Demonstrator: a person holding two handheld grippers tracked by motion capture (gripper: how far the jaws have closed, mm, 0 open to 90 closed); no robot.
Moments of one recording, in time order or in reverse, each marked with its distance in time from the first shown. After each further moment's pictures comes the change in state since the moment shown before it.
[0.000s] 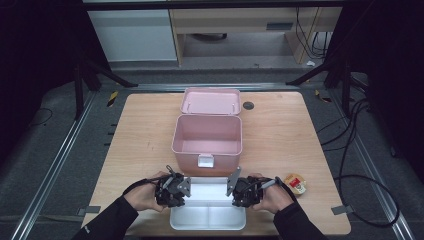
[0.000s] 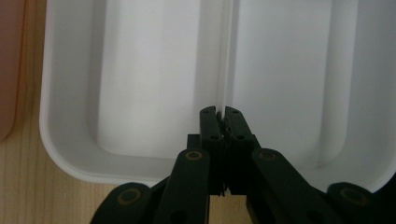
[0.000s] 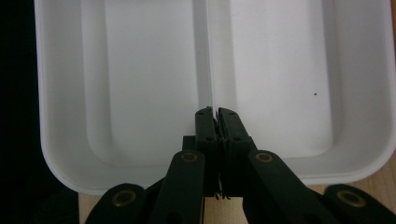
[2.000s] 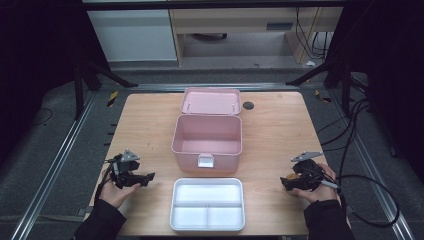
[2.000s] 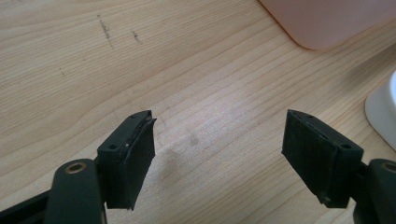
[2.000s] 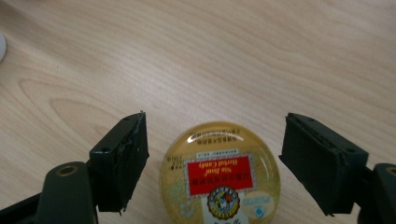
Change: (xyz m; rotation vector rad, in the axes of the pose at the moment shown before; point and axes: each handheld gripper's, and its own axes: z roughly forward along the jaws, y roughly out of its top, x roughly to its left) left arm 0.034 -0.131 -0.023 -0.408 0.442 -0.865; right arm -0.025 -0.144 -0.064 -0.178 -0.524 0.851
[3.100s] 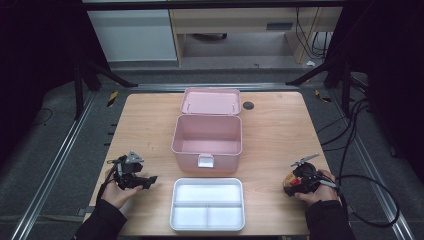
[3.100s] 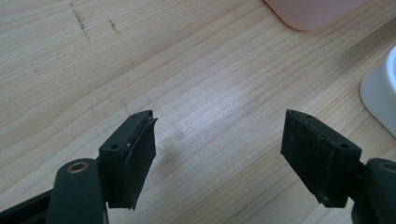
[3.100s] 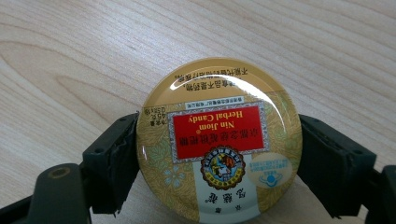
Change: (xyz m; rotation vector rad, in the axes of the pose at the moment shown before) left arm -0.006 -0.001 0.007 0.051 -0.024 0.045; right arm -0.010 -0.013 0.022 0.191 0.034 0.042
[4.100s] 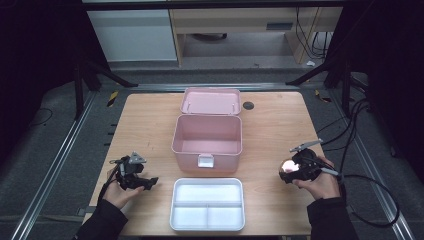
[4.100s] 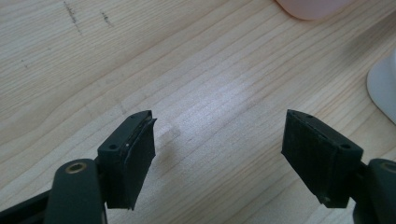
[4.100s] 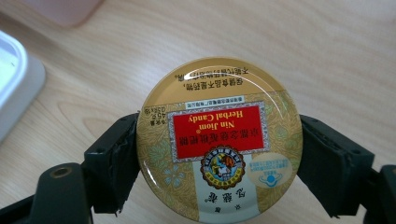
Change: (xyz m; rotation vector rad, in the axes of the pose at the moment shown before) left arm -0.002 0.001 0.005 0.030 0.007 0.011; right arm 0.009 0.037 -0.045 -0.130 0.021 -0.016
